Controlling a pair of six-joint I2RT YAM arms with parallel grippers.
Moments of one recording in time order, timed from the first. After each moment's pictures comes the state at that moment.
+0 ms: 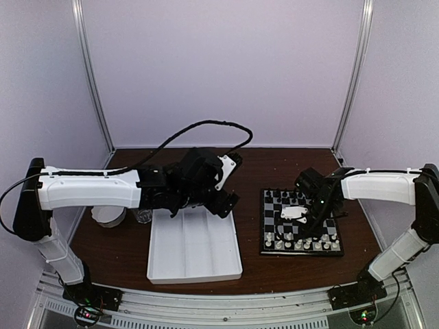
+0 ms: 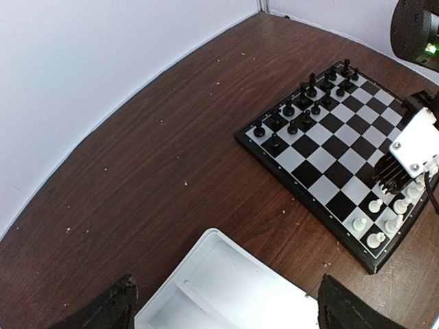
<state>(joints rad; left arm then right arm) -1.13 1.67 1.32 -0.29 -0.40 -0.07 0.57 1.48 0.90 -0.84 -0.12 -0.64</state>
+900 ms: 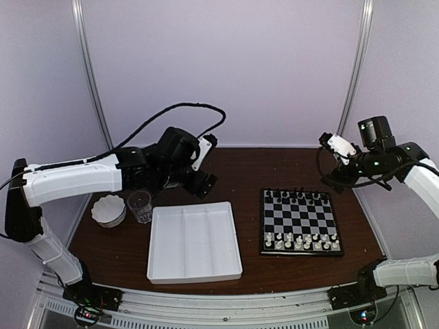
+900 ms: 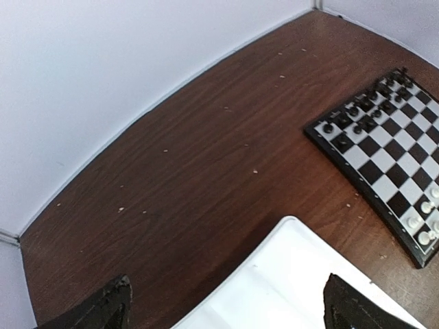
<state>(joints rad) -1.01 1.59 1.33 -0.41 -0.42 -0.03 0.33 1.06 1.14 -0.87 -0.05 -0.52</state>
